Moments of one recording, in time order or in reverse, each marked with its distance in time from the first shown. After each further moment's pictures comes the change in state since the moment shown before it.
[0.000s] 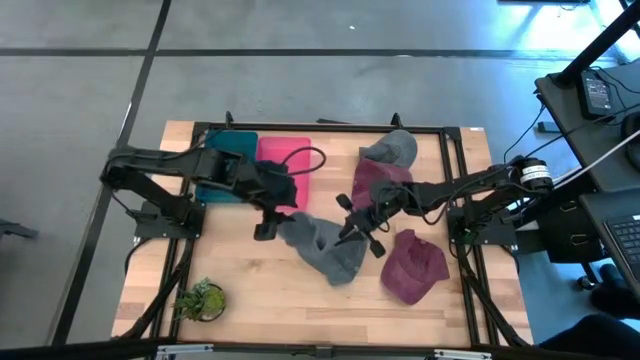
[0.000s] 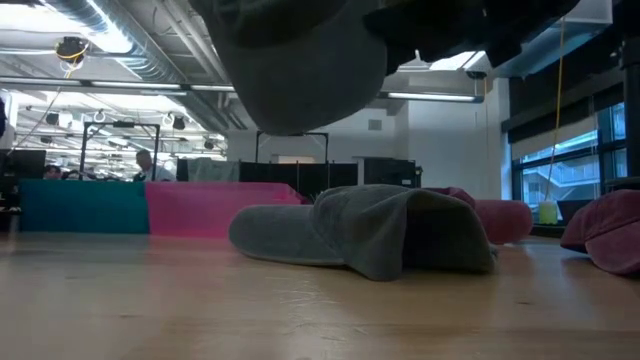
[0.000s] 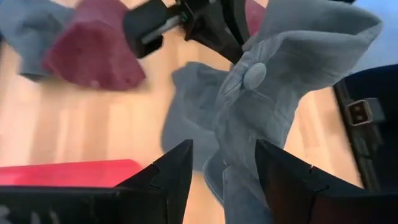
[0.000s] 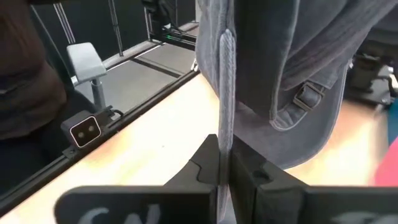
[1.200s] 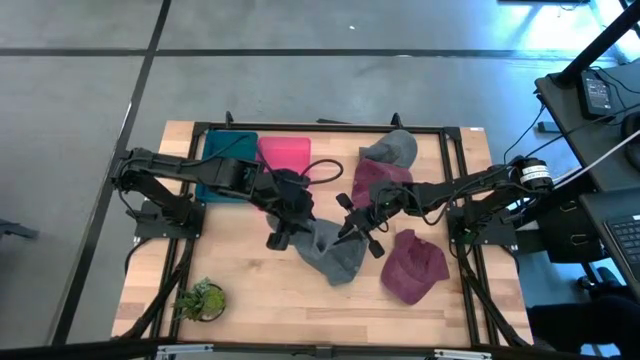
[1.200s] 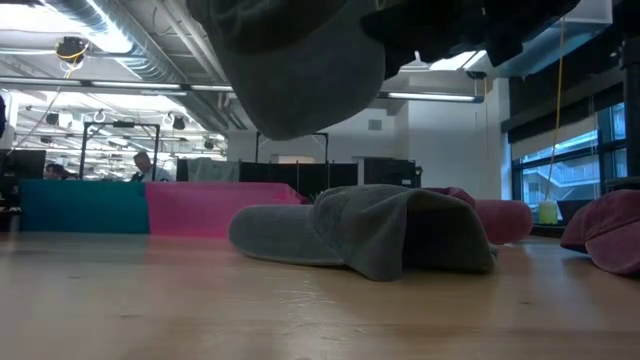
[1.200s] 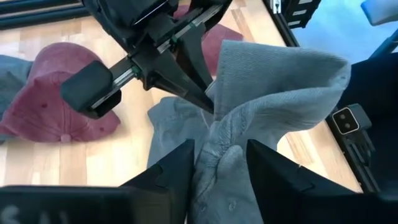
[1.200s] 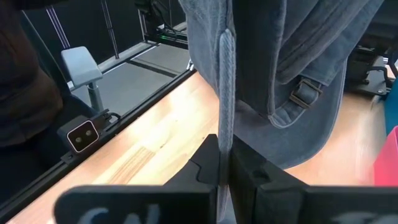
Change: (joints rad) left arm -0.023 0.089 0.000 0.169 0.061 0.146; right arm 0.000 0.000 0.000 -0.003 0.026 0.050
